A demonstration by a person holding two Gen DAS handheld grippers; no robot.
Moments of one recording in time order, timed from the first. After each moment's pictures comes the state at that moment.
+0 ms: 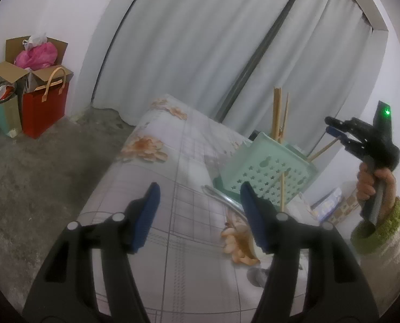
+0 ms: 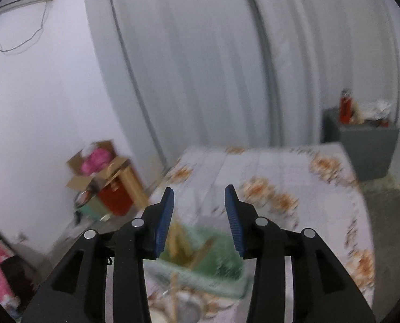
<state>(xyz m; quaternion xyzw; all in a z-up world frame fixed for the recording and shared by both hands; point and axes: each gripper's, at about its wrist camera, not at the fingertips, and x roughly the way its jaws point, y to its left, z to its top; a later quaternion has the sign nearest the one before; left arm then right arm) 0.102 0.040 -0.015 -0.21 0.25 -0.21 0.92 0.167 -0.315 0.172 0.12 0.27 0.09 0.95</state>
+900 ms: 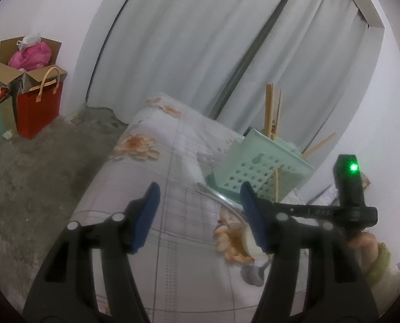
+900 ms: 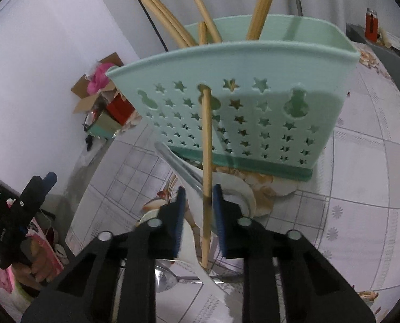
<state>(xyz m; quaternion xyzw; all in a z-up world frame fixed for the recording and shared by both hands) 0.102 0.032 -0.012 -0.20 0.25 -0.22 0.92 0.149 -0.252 0.030 0.11 0.48 0.12 0.86</state>
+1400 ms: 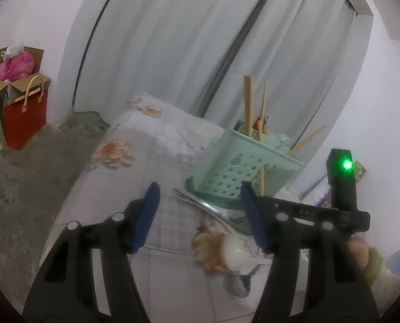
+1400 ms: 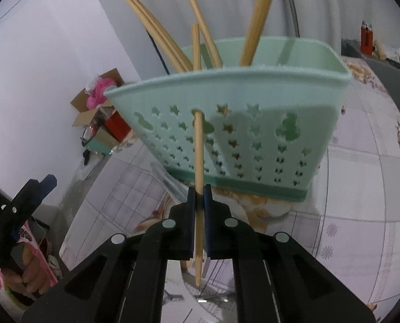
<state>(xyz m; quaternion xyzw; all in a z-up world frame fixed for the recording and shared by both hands) 0.112 -0.004 0.004 -0.18 0.25 -0.25 0.92 0.152 -0.254 0.037 0.11 0.43 0.11 0.89</state>
